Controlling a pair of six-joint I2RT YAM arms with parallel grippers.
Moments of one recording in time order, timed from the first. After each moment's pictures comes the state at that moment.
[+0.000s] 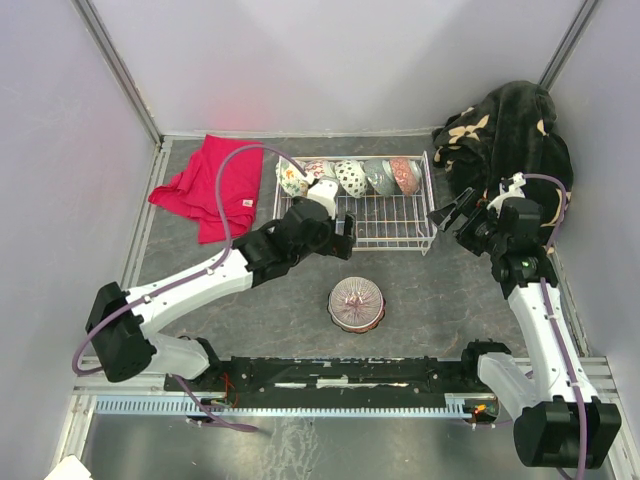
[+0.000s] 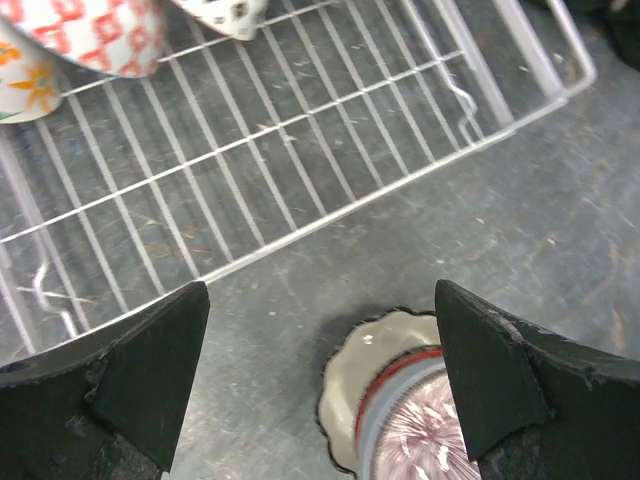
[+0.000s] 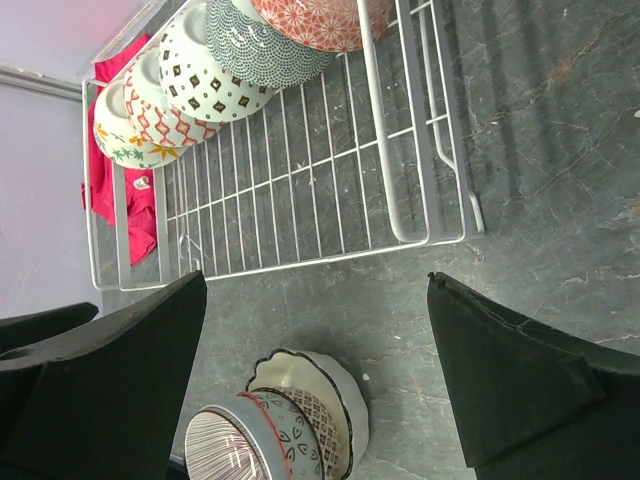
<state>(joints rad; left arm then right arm) -0.91 1.34 1.07 -0.27 -0.31 -0.38 -0.03 0.89 0.77 -0.38 -0.31 0.67</state>
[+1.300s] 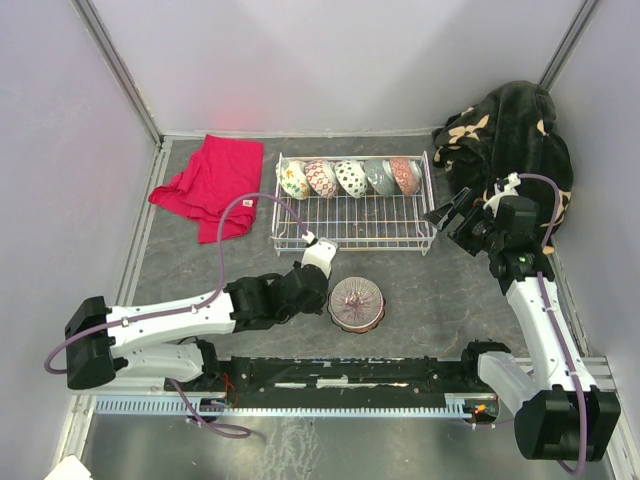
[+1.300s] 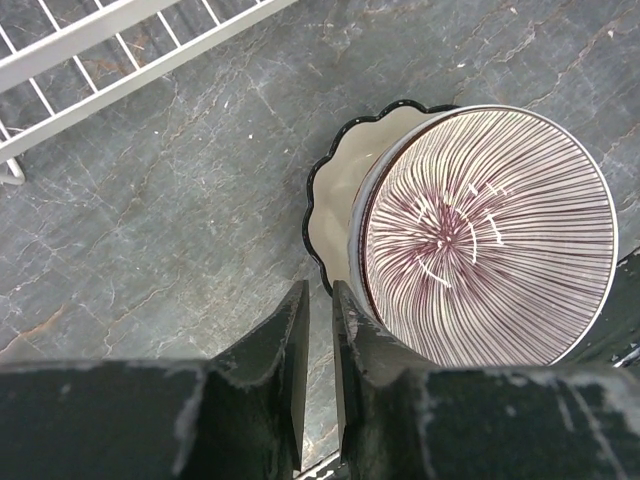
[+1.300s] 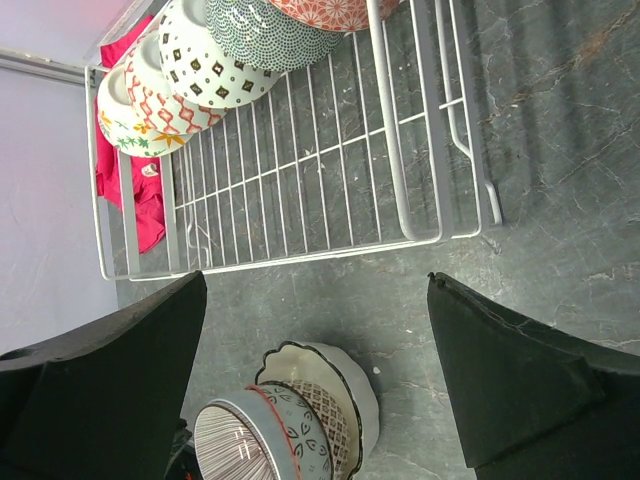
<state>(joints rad) -1.21 1.15 0.82 -0.41 -0.46 -0.52 -0.03 0.93 0.76 -0.36 -0.35 0.69</state>
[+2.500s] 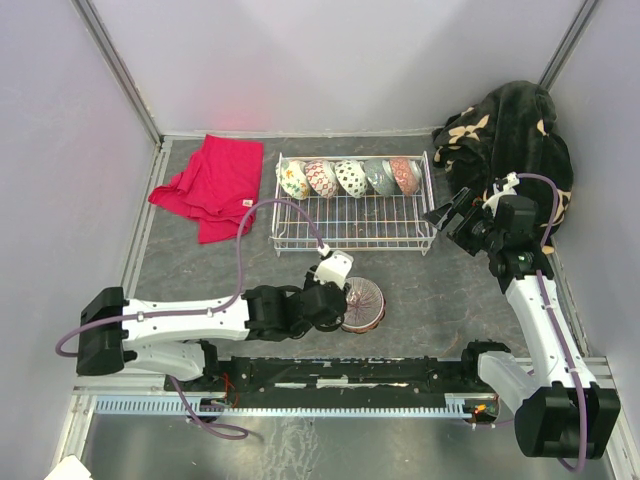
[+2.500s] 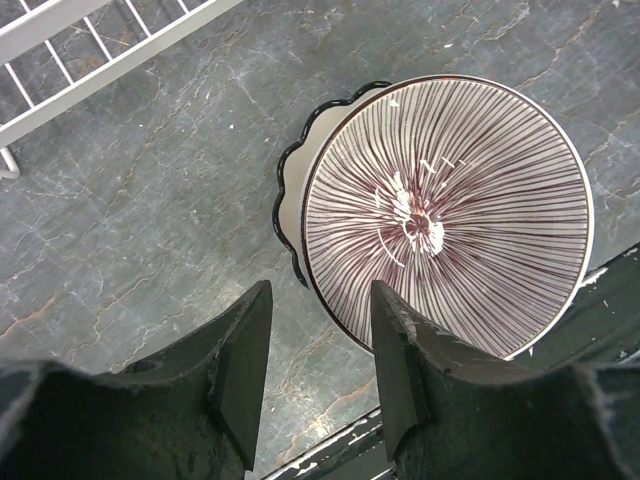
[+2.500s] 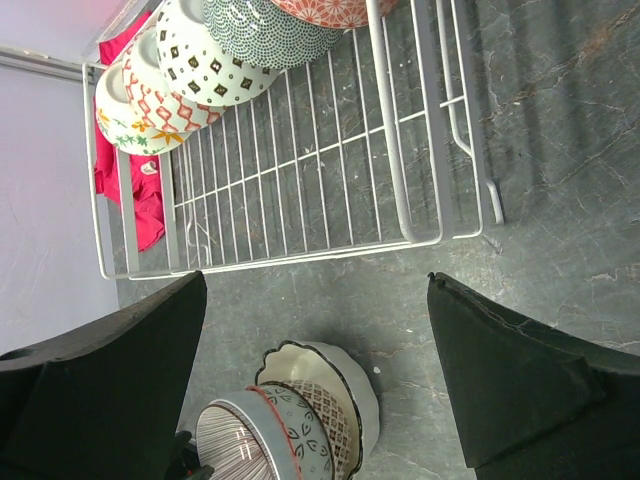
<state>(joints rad) -1.35 1.24 0.88 -0.46 -0.59 -0.58 -0.03 0.95 0.76 -0.35 -0.36 0.69</state>
